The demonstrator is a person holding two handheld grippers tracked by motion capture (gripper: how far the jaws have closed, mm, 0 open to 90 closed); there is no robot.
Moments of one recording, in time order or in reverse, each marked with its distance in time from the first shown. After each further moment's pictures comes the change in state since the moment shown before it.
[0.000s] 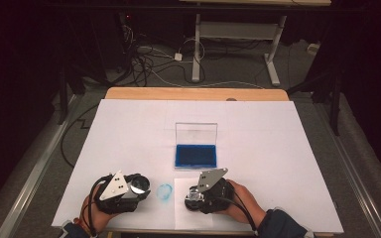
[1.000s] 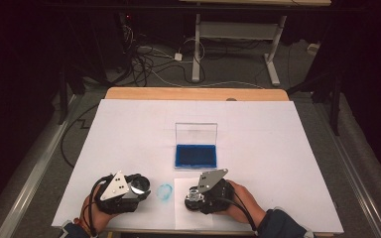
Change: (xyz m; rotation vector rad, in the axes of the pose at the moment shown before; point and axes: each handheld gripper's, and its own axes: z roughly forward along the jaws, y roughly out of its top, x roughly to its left) left arm -0.001 0.000 0.001 0.003 -0.003 0.002; right arm 0.000 -0.002 0.002 0.000 0.001 -0.006
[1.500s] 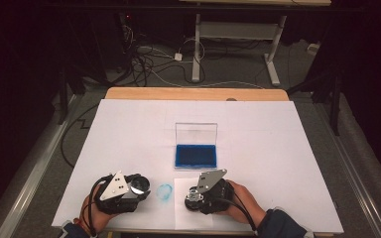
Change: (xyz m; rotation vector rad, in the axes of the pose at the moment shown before) left arm 0.000 0.000 -0.001 0.002 -0.001 0.002; right arm 0.001 0.001 0.000 0.011 -0.004 -0.007
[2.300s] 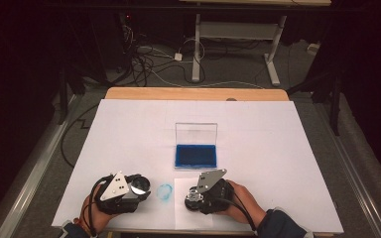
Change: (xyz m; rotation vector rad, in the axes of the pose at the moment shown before) left arm -0.001 0.001 0.000 0.001 -0.006 0.004; right arm 0.000 0.001 0.000 0.008 0.000 0.004
